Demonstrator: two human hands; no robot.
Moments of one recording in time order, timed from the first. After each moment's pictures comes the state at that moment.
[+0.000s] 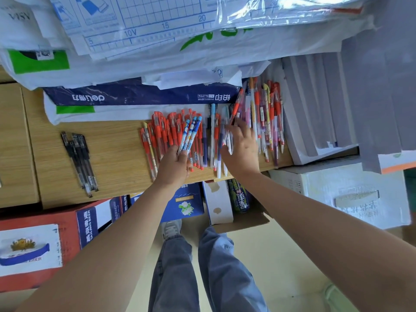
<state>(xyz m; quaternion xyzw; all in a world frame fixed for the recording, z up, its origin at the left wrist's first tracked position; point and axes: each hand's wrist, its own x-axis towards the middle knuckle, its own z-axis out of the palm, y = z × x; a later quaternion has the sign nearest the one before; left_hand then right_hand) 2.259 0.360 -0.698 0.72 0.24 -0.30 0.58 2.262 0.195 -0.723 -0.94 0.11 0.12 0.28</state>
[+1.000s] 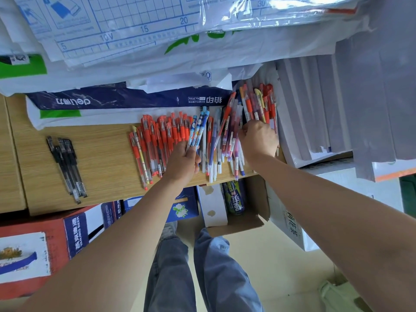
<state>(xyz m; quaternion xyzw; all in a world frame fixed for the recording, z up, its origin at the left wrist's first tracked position) 2.278 0.321 -0.699 0.69 0.25 -0.33 0.59 2.305 0.144 -0.734 -0.97 0.19 0.16 0.07</state>
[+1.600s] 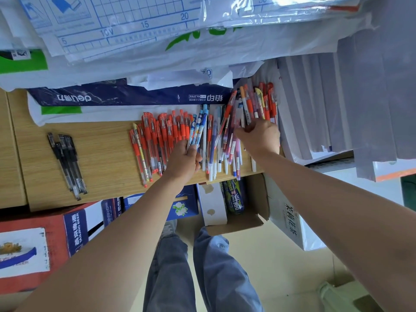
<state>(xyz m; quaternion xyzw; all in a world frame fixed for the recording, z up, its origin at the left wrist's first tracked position) 2.275 0.320 -0.700 0.69 0.25 -0.32 0.60 2.304 0.136 -0.720 -0.92 0.24 0.15 0.25</state>
